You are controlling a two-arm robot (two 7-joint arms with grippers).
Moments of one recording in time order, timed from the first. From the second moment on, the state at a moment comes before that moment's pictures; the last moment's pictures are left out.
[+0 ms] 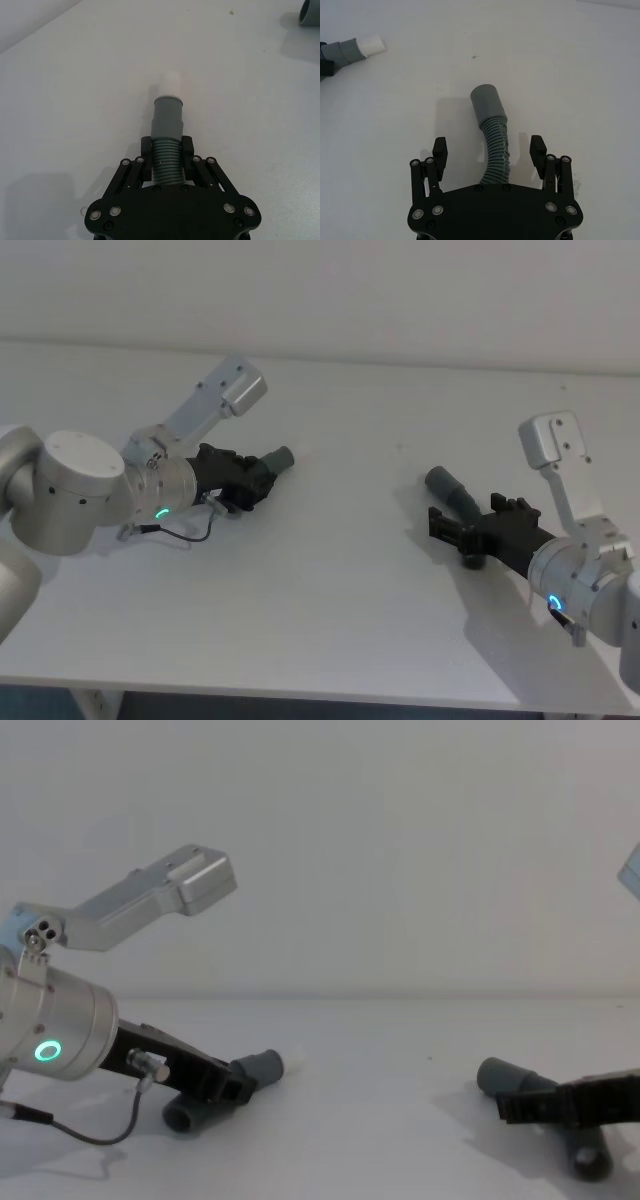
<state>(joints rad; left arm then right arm) -0.45 0.42 0.52 -1.53 -0.23 0.64 -0.37 0.08 0.31 -0.29 -1.79 0.26 0.66 0.10</state>
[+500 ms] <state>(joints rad) -0.45 0.42 0.52 -1.53 -0.23 0.64 -0.37 0.08 0.30 -0.28 -1.78 0.26 0.68 0.12</state>
